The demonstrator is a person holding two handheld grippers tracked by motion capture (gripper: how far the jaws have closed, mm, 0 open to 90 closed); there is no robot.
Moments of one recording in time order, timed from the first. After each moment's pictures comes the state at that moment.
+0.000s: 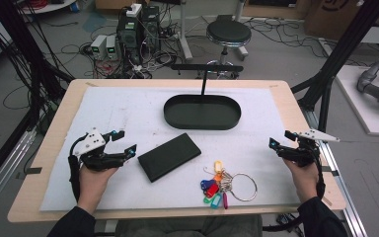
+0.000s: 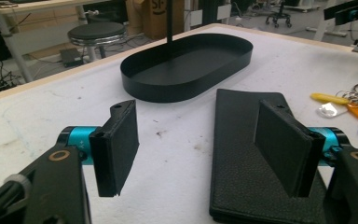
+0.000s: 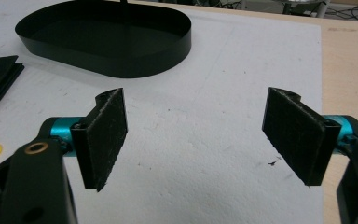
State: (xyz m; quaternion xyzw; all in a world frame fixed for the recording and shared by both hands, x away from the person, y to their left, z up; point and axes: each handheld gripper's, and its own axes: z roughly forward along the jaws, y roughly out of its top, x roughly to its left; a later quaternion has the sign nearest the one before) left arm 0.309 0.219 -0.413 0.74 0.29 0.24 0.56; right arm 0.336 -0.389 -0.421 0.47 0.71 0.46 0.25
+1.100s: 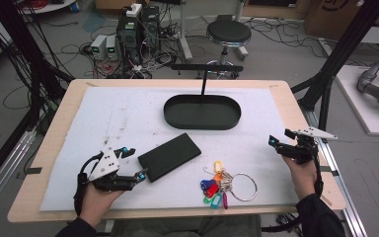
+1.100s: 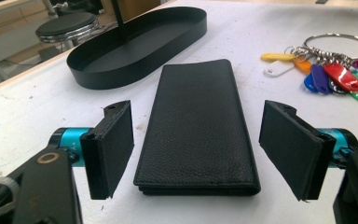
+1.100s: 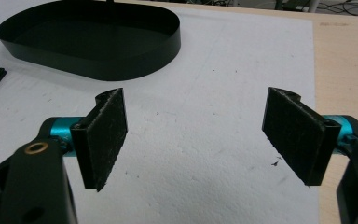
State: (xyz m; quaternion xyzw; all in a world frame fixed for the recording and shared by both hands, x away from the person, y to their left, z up) left arm 0.259 0.184 -0.419 0.79 0.22 0.25 0.52; right arm 0.345 -0.390 -0.424 0.48 0.70 0.46 0.26
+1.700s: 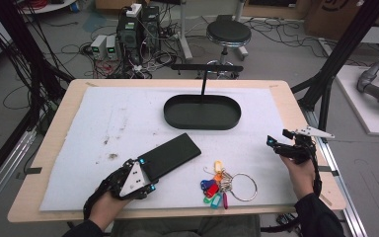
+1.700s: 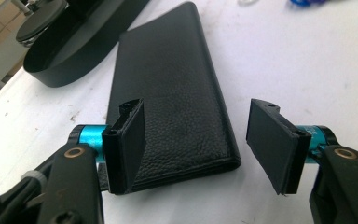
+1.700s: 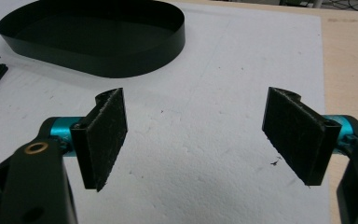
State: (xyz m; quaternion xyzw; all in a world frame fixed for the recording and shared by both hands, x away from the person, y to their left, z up) left arm 0.252 0.142 -0.441 0.87 0.11 0.29 0.39; right arm 0.348 -0.385 -0.425 0.48 0.71 0.45 0.25
